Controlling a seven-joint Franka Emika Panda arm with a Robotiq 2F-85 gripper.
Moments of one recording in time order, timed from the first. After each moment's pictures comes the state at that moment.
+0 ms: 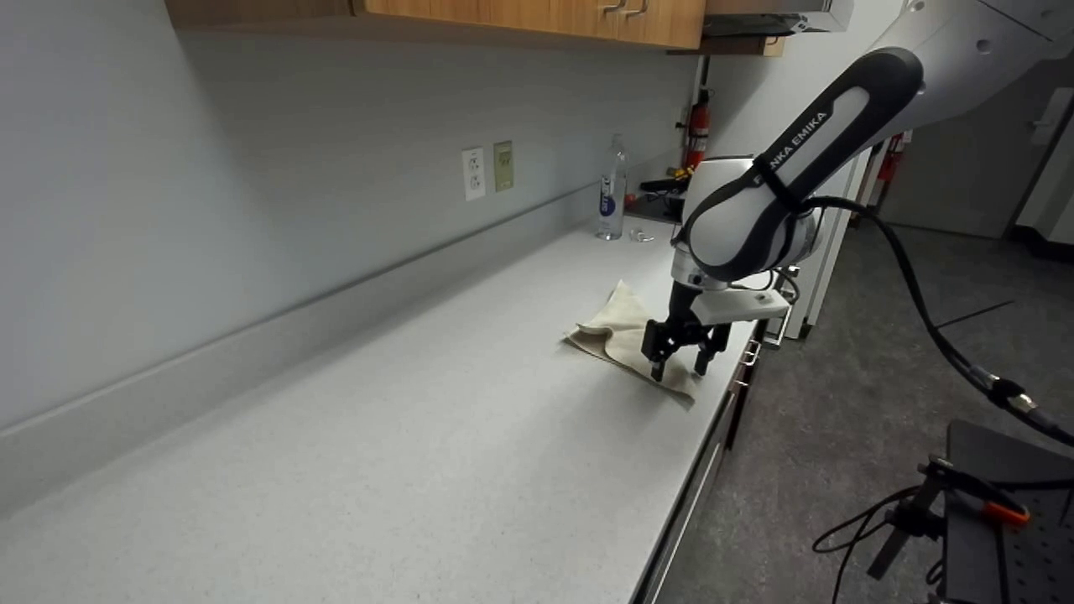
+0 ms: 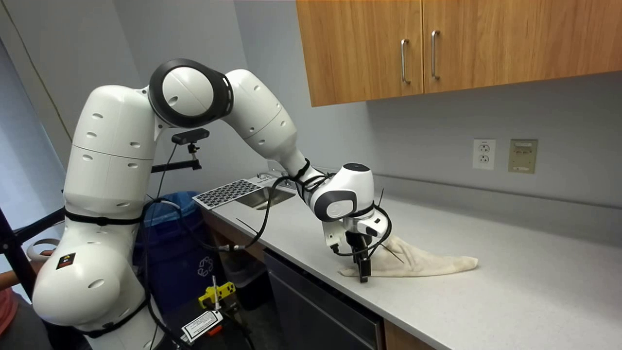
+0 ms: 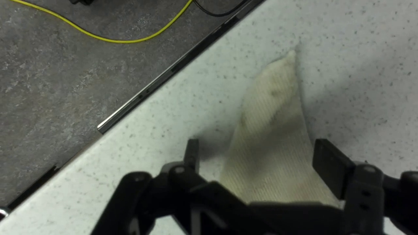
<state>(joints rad) -0.08 0.48 -0.03 -2.14 0.20 2.62 0.27</state>
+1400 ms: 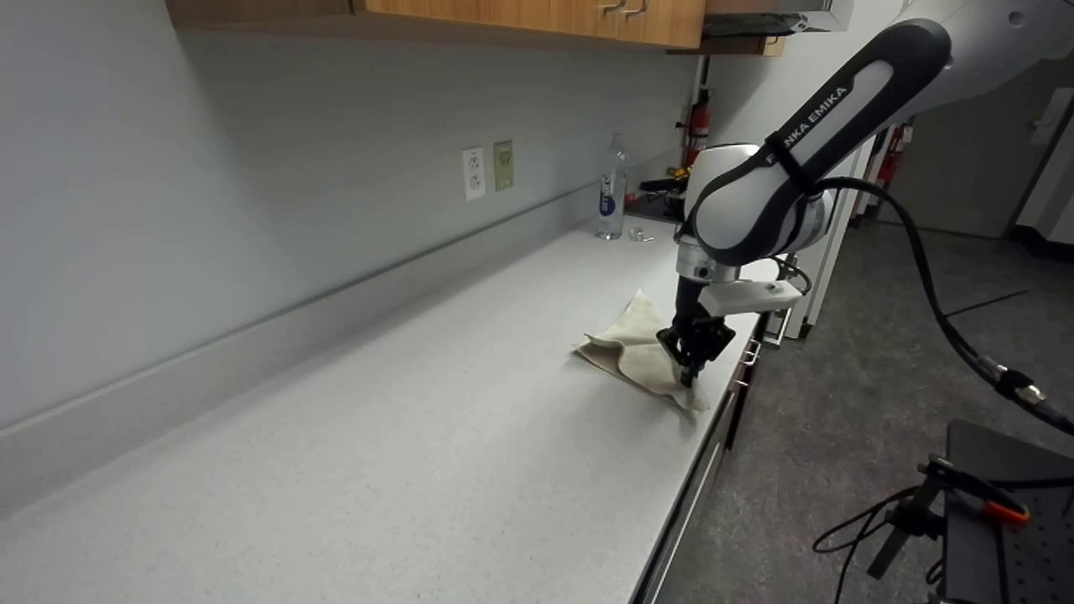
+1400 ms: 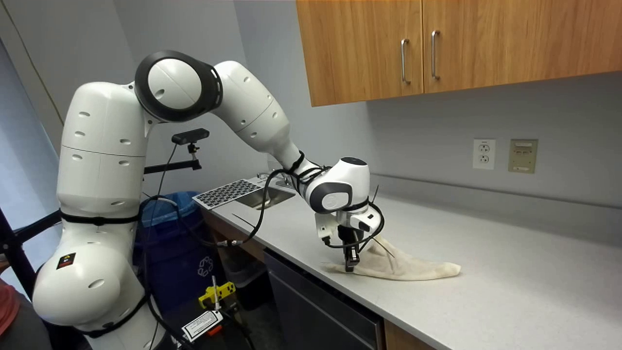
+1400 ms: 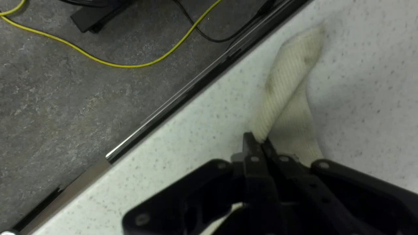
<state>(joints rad) -0.08 0.42 -0.02 -2.17 0.20 2.50 0.29</state>
